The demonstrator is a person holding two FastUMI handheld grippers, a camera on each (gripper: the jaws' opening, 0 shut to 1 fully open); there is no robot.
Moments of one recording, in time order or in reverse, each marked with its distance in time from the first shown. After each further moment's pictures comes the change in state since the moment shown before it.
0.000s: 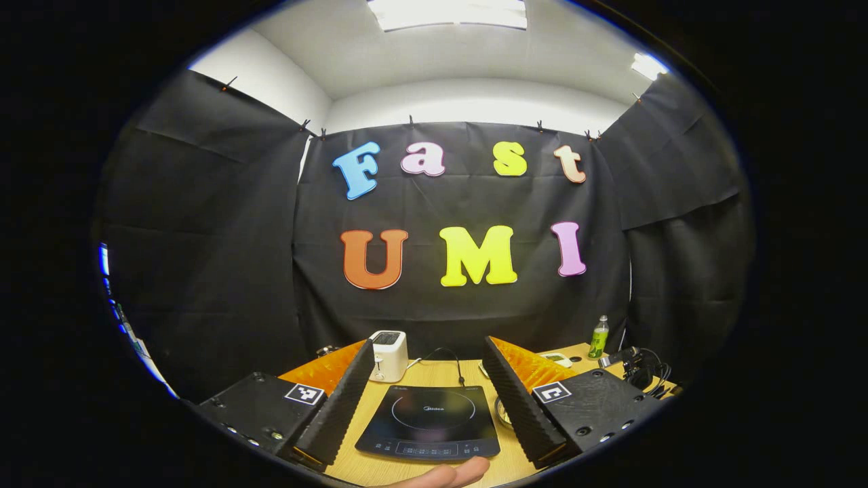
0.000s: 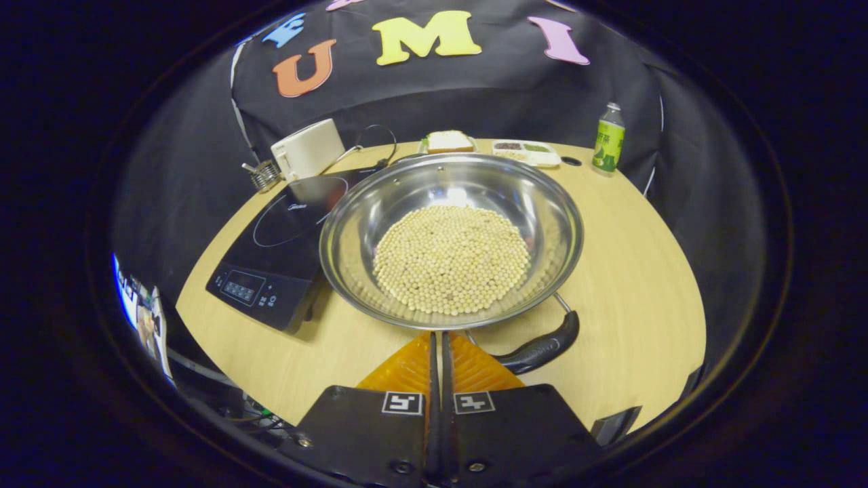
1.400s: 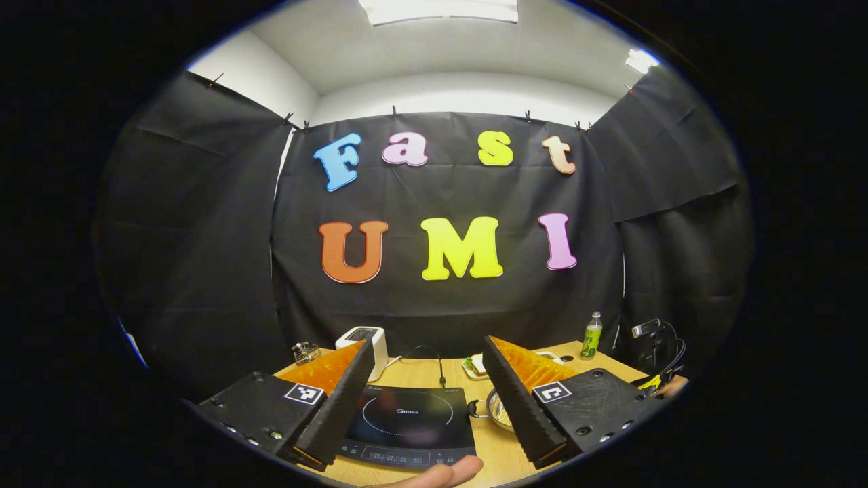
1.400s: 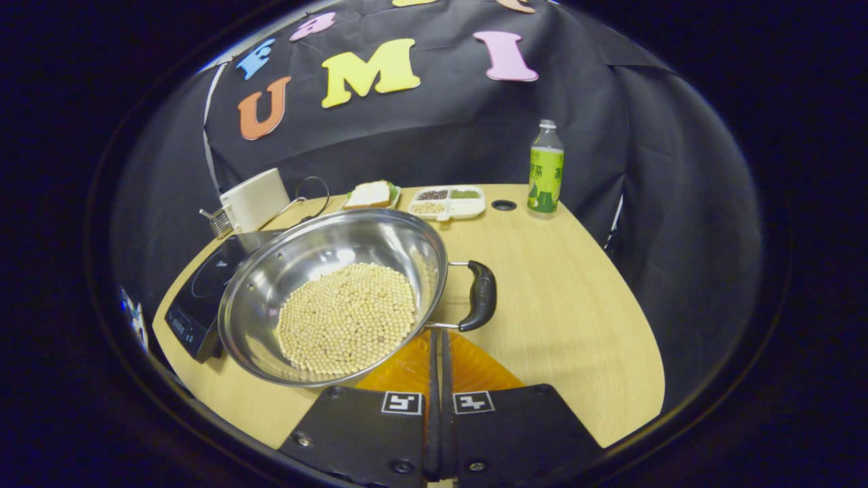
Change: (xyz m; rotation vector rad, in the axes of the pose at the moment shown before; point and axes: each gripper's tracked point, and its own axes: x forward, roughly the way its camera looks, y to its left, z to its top) left arm 0.049 -0.055 -0.032 0.005 0.024 -0.047; right arm 0.030 -0.158 0.089 0.027 -0.272 -0.091
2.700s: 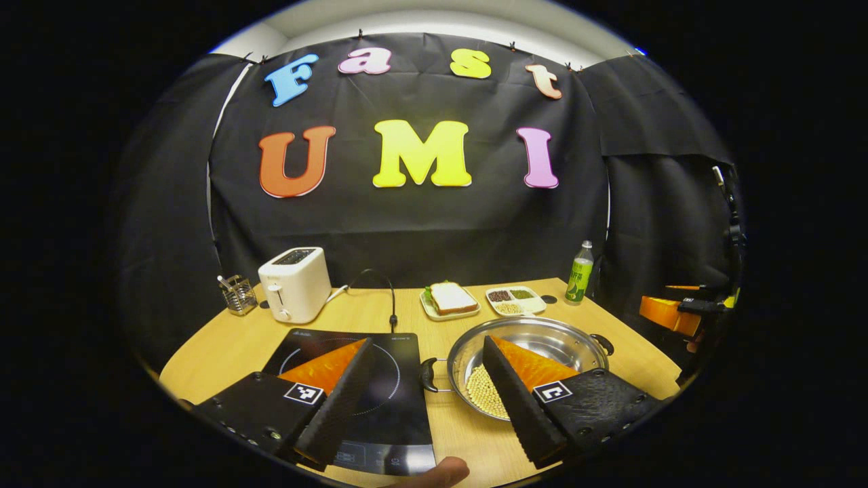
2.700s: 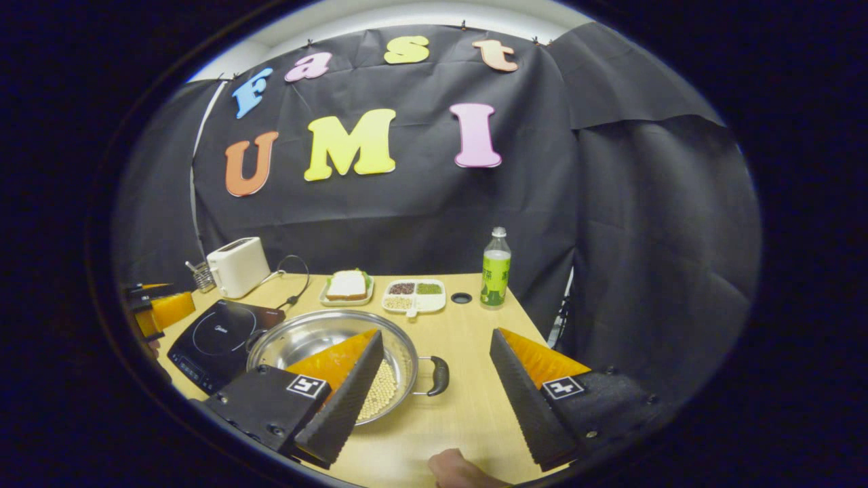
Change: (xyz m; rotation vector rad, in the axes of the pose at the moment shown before) left arm 0.112 -0.083 -0.170 -0.026 0.378 -0.160; right arm -0.079 -0.015 0.105 0.006 -0.244 -0.132
